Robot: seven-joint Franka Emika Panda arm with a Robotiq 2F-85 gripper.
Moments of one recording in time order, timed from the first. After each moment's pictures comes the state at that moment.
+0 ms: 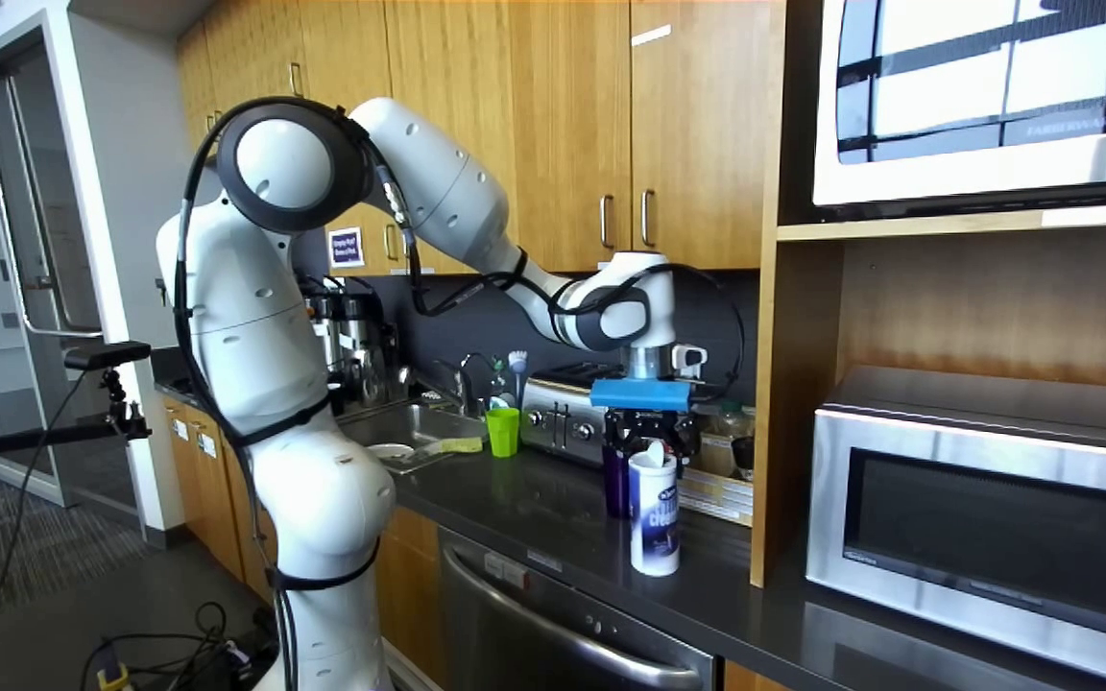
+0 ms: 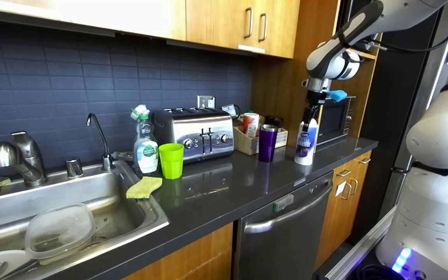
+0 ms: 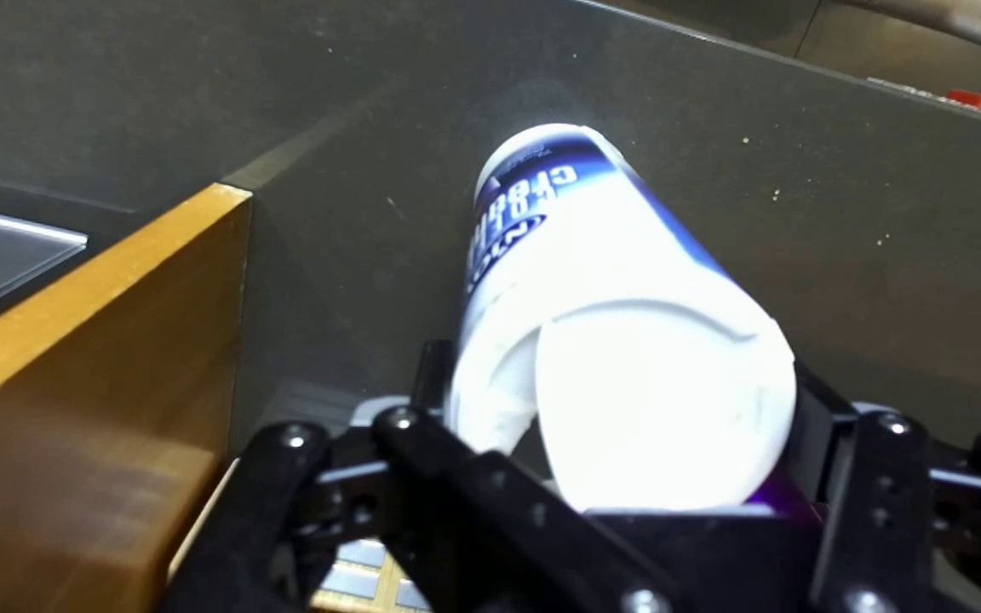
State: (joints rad) arm -0.10 -0.24 -0.32 -2.44 -0.08 2.32 -0.64
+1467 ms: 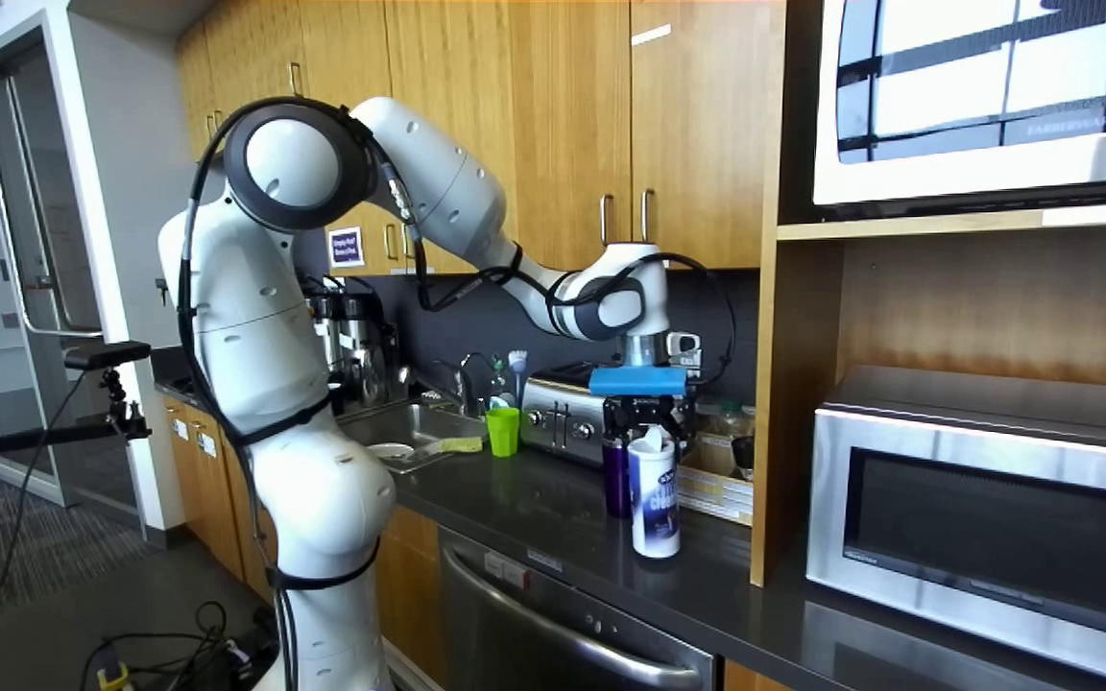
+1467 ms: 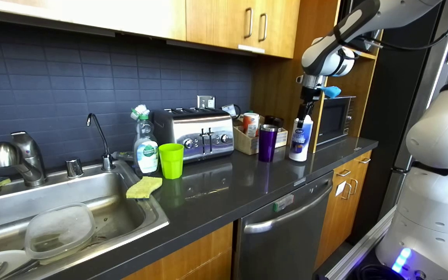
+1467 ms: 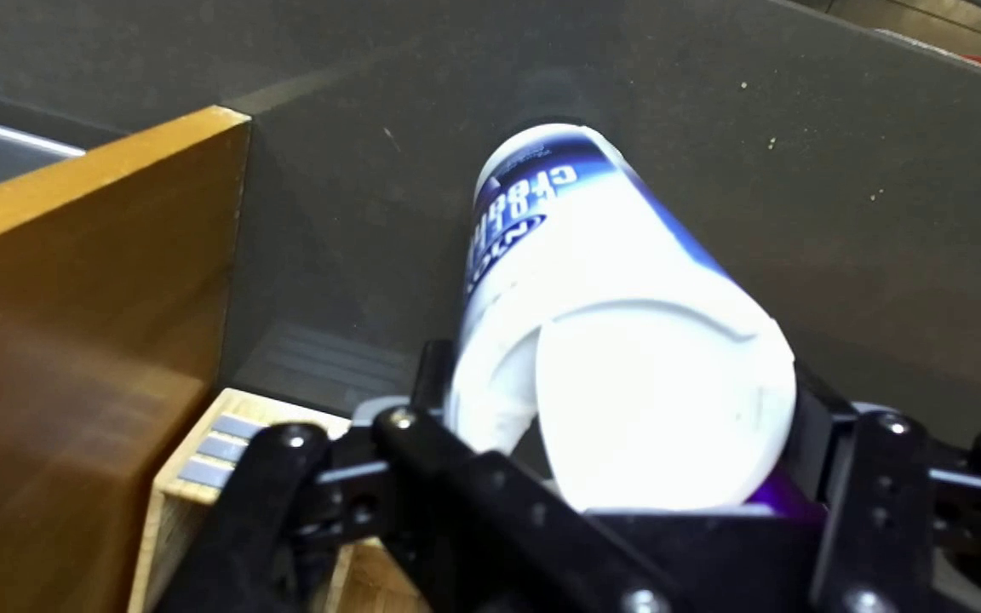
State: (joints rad) arm -0.10 -0.24 -0.27 -2.41 -0.08 2.32 -0.64
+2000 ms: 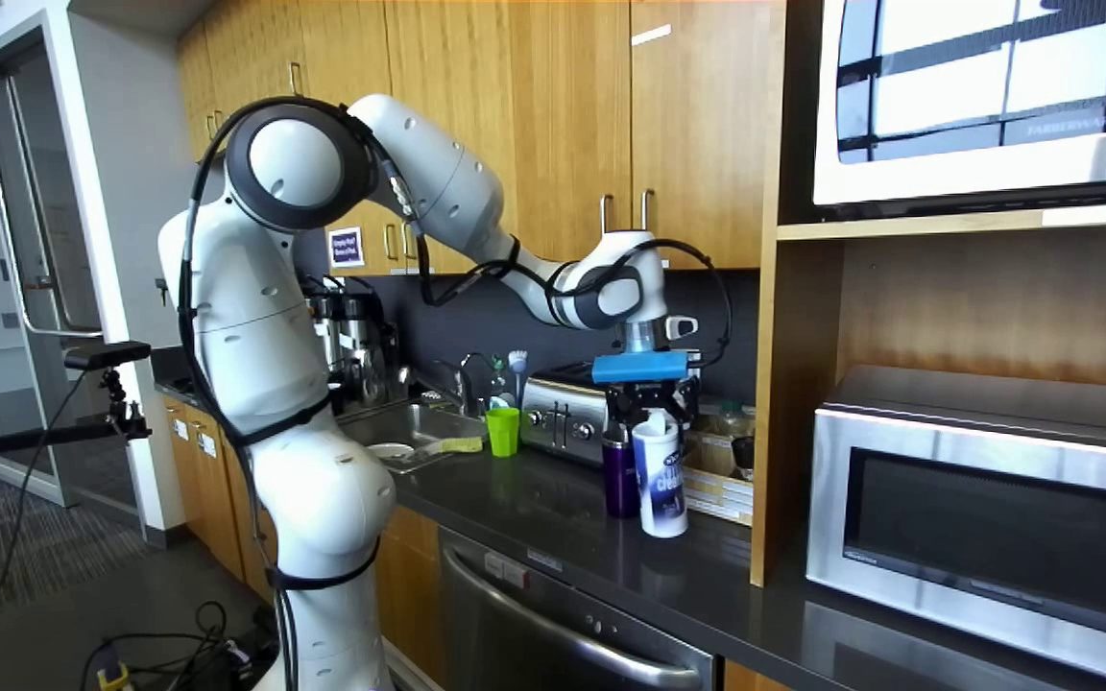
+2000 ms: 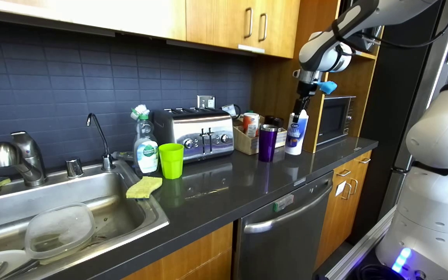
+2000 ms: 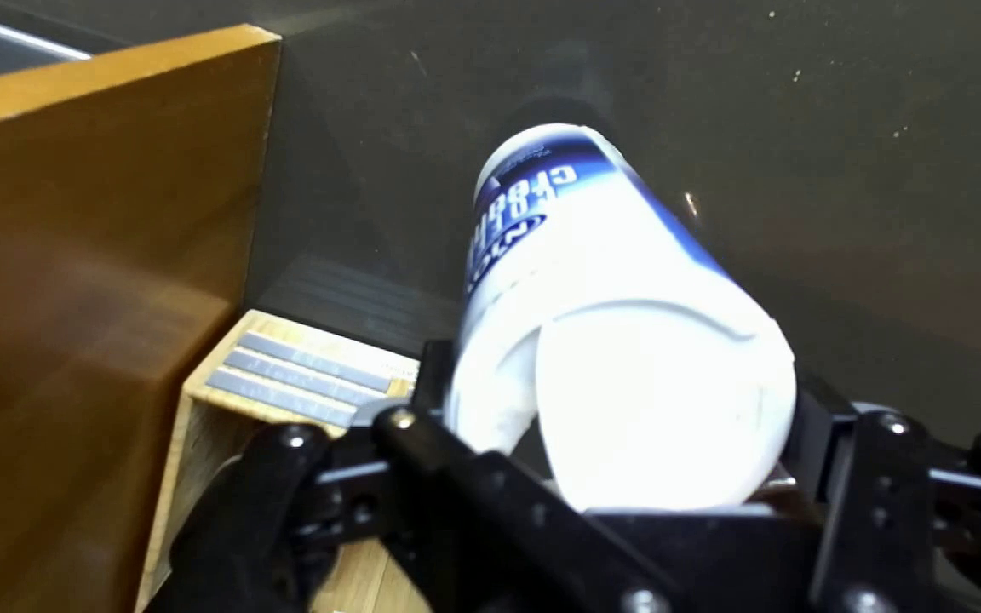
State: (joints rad) arm -0.10 -0.24 -0.25 -2.37 -0.08 2.34 -0.64
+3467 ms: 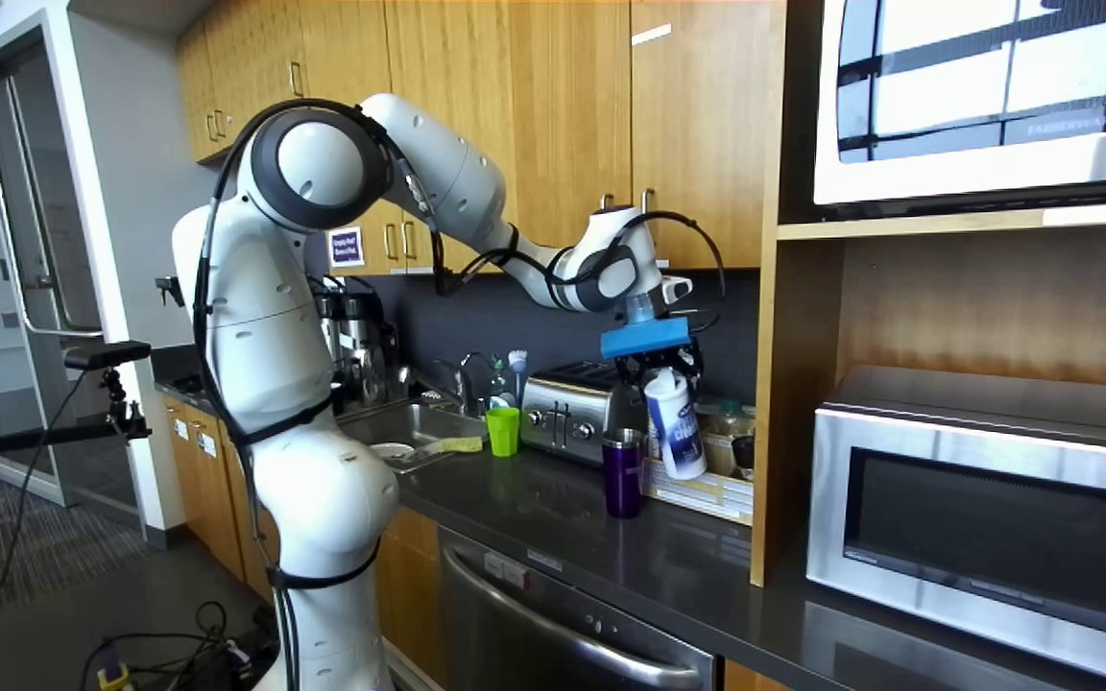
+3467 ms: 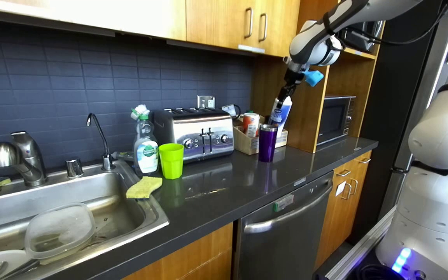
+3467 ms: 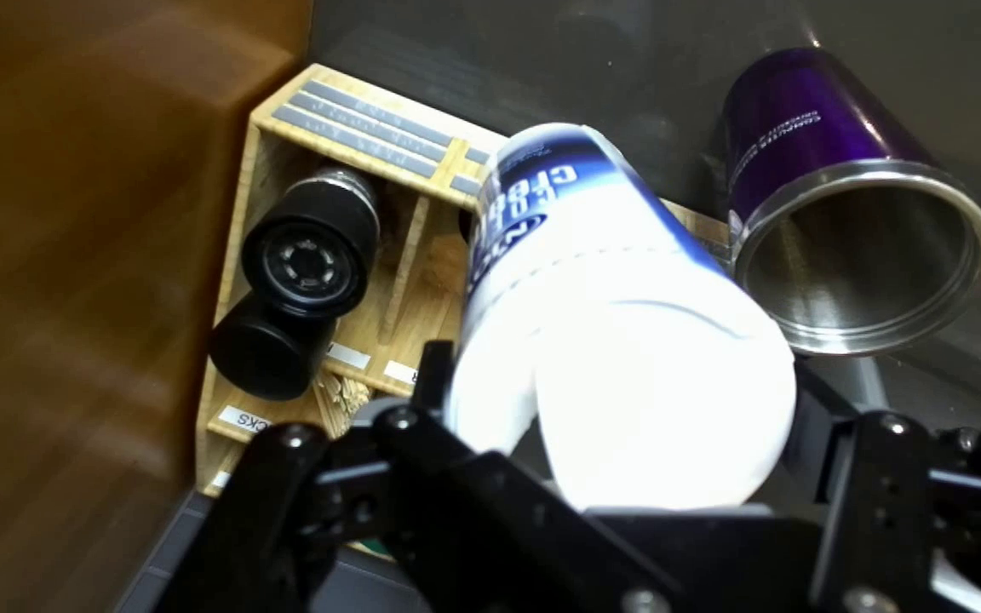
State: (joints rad) arm -0.06 -0.20 -0.21 -2.28 -0.04 2.50 -0.62
